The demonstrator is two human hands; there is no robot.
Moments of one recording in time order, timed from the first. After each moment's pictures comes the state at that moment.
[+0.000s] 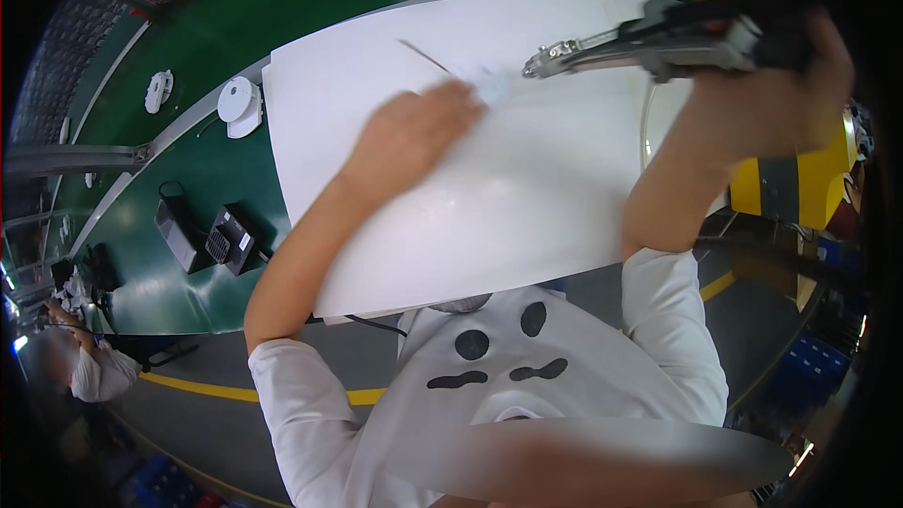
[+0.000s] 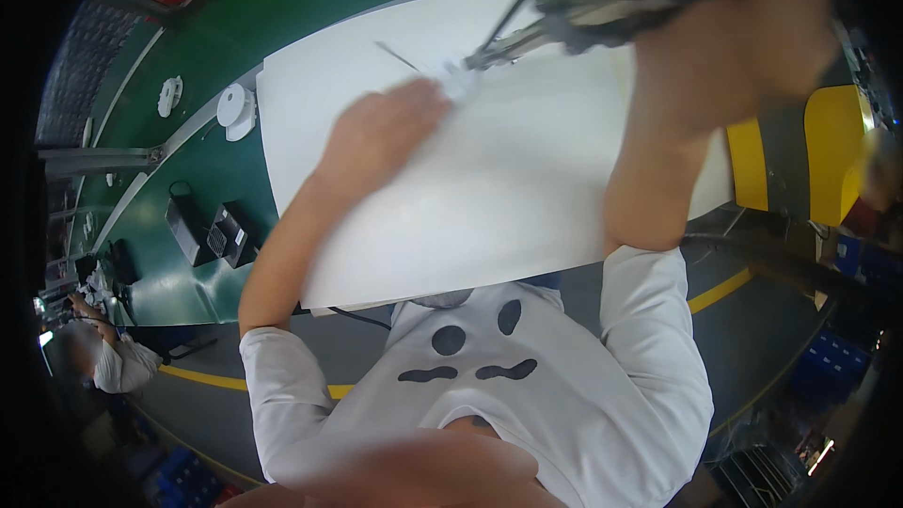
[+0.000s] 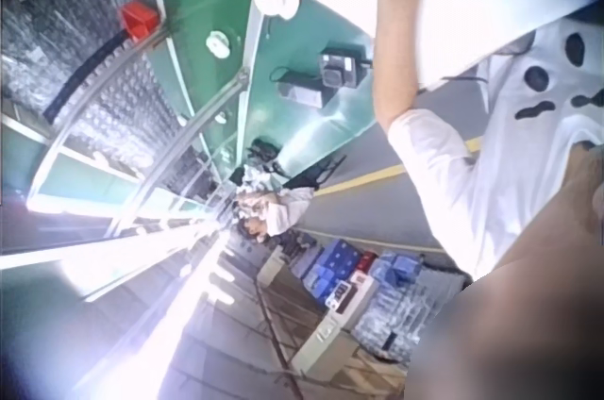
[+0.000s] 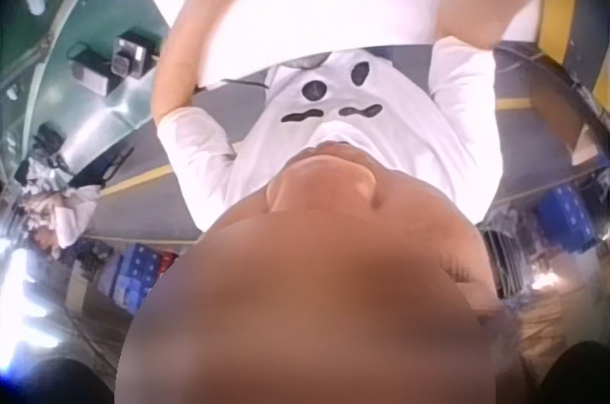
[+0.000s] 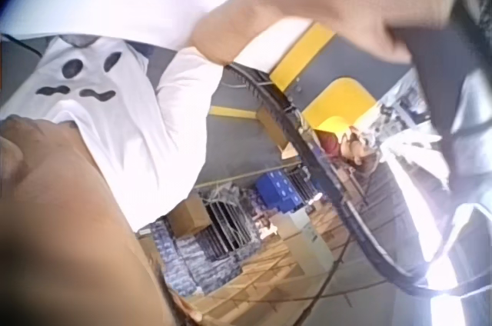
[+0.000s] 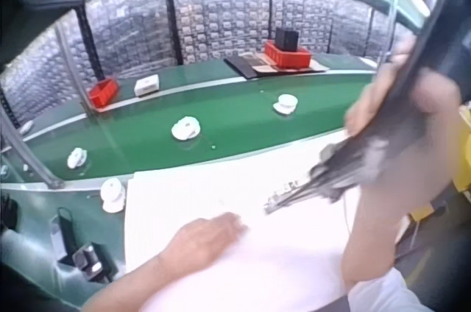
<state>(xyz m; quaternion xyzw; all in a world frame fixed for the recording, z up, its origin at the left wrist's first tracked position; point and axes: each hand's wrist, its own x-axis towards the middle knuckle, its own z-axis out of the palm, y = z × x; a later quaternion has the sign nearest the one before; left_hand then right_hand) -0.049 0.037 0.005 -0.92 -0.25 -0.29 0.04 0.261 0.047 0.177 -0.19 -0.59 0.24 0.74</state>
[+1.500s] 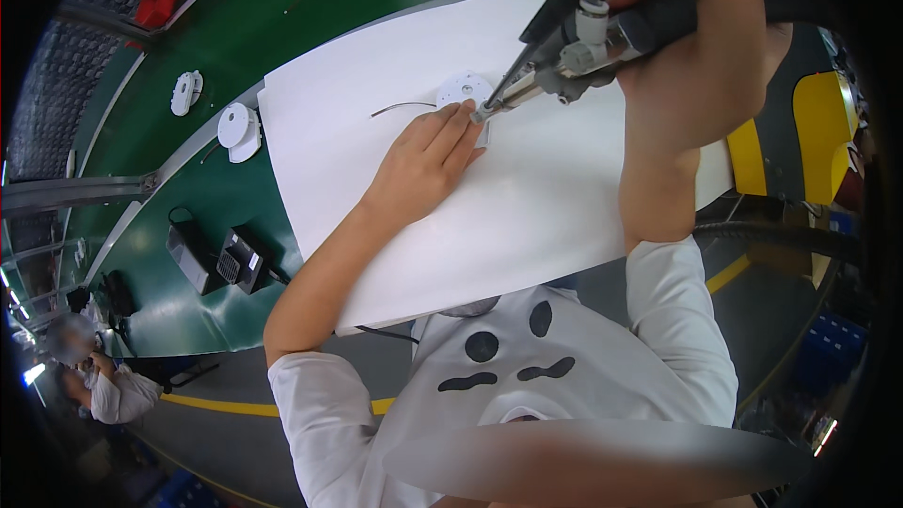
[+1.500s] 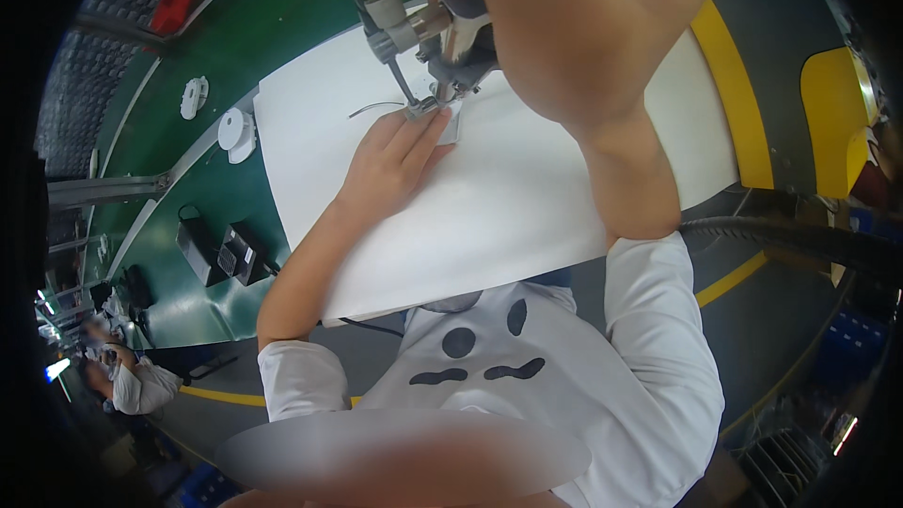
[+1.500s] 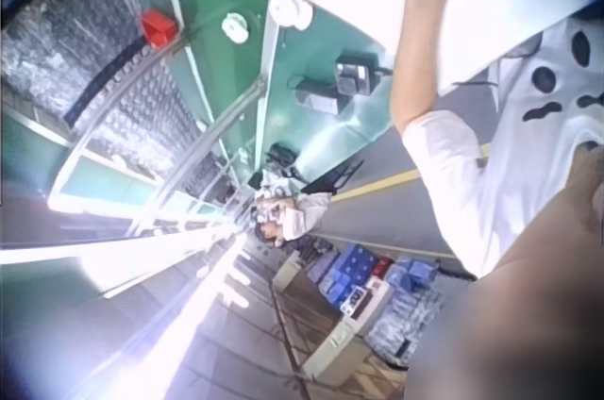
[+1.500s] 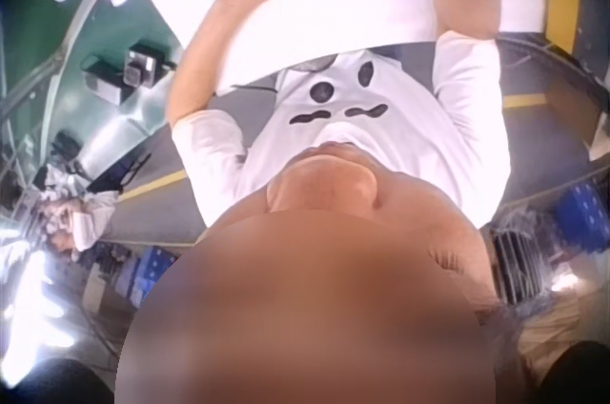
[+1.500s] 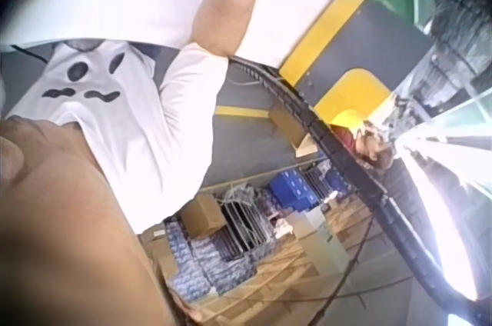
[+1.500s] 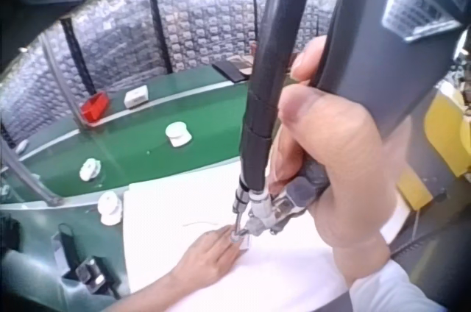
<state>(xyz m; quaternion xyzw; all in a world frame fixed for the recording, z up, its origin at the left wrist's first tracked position) -0.023 0.019 -0.005 -0.91 -0.25 -0.33 0.04 0.151 0.017 0.205 -0.36 -0.53 0.23 0.73</state>
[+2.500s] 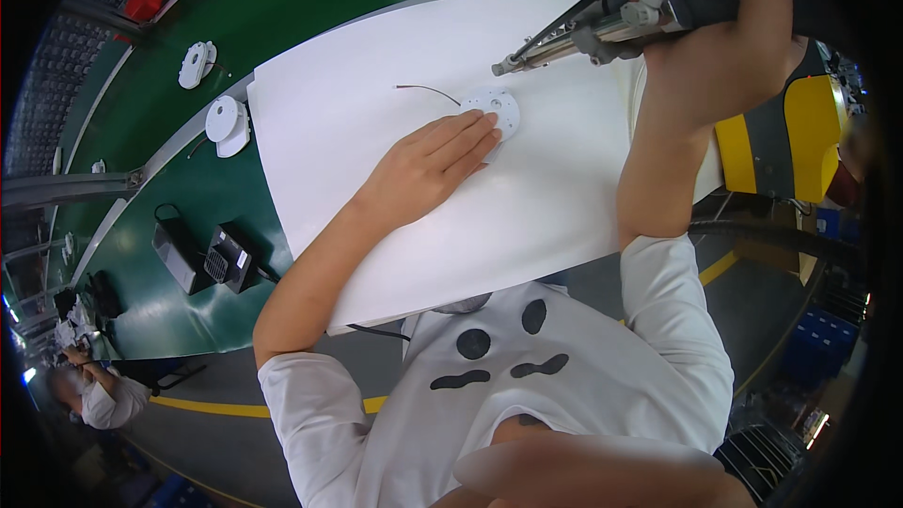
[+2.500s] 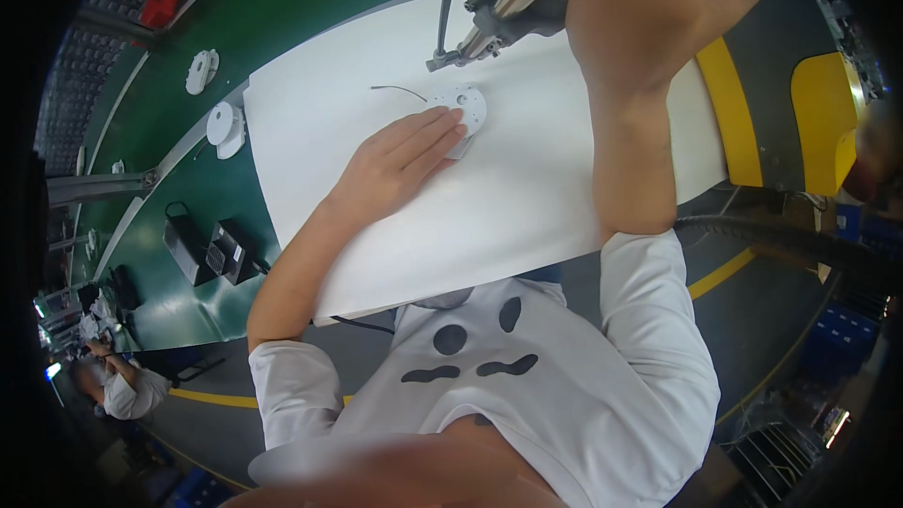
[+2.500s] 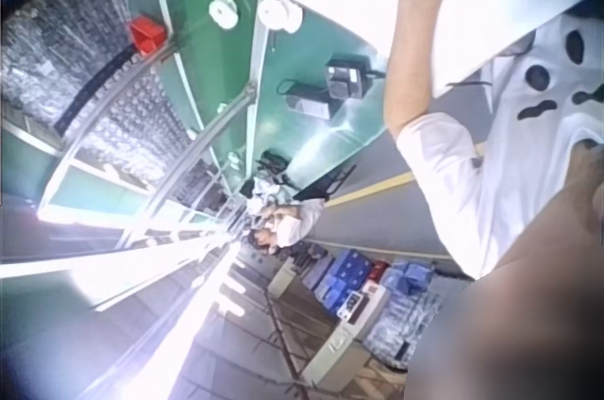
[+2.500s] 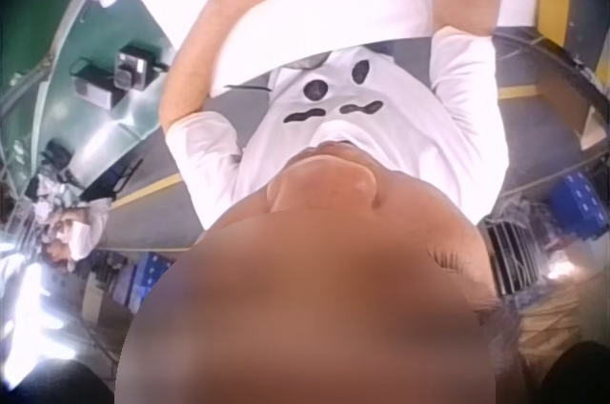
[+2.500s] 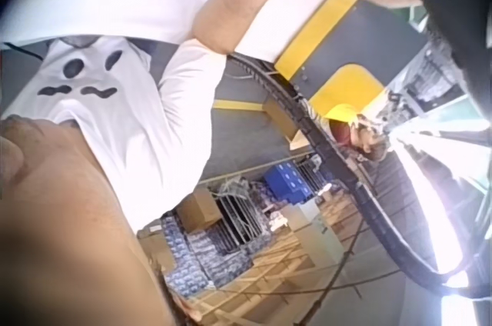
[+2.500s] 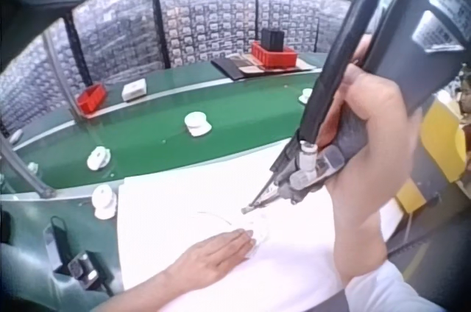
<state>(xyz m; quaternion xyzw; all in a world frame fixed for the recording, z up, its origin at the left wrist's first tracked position) -0.023 0.015 0.003 -0.93 -0.20 -0.31 -0.01 0.185 0.035 0.177 -0.33 -0.55 0.11 0.76</state>
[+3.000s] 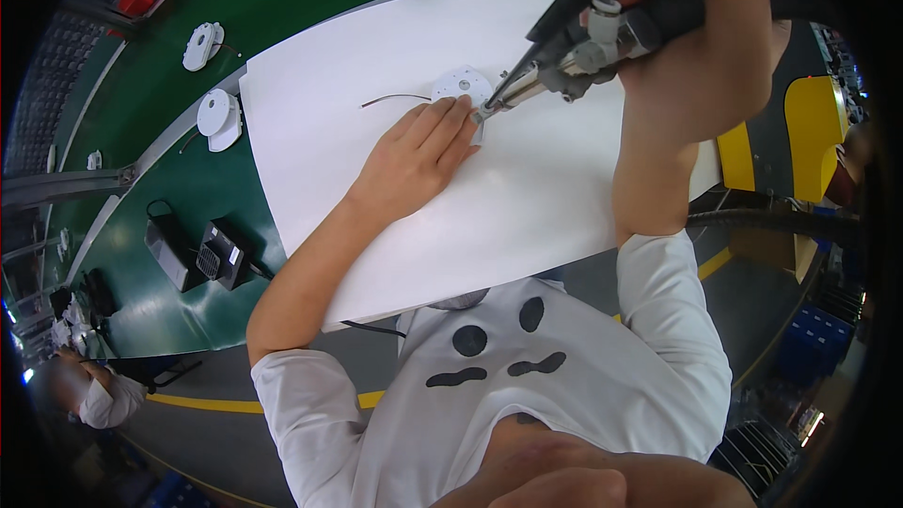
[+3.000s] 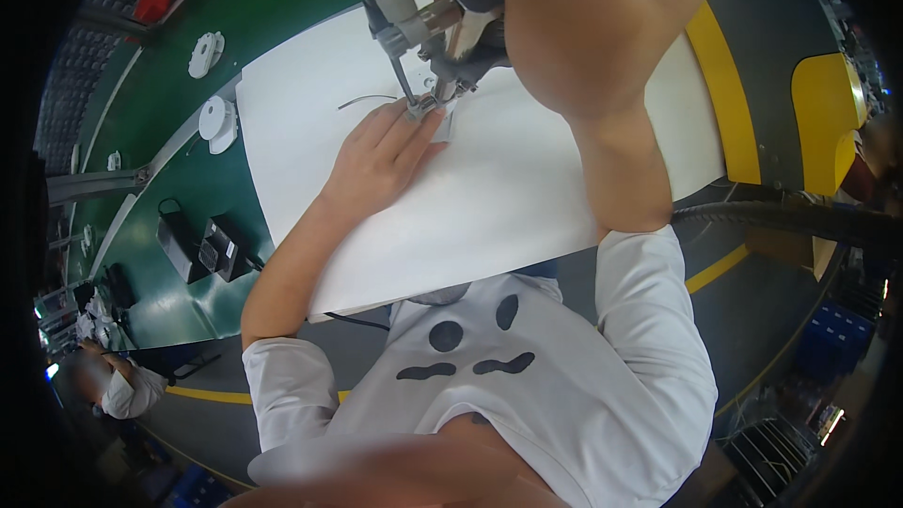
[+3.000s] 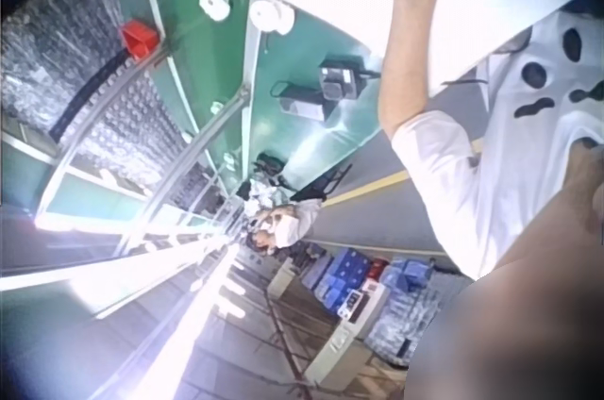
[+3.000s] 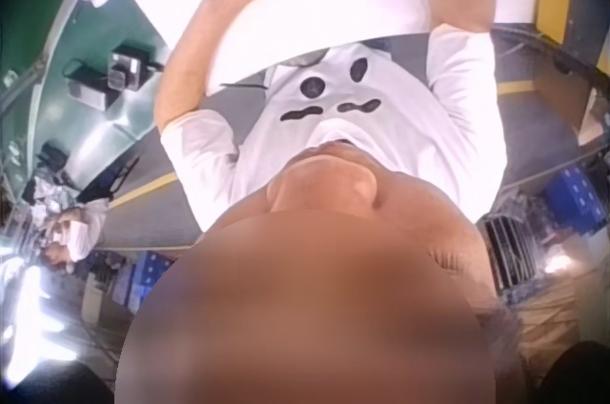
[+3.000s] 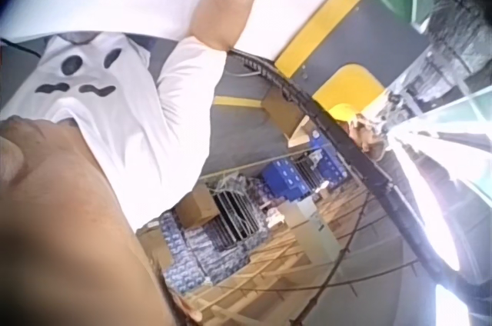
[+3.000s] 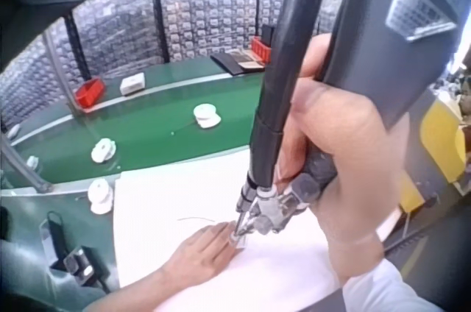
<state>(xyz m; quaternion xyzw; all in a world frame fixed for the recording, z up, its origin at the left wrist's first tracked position) -0.026 0.015 -0.004 -0.91 -0.24 -0.32 0.08 0.155 0.022 0.195 -0.35 -0.61 0.20 0.68</state>
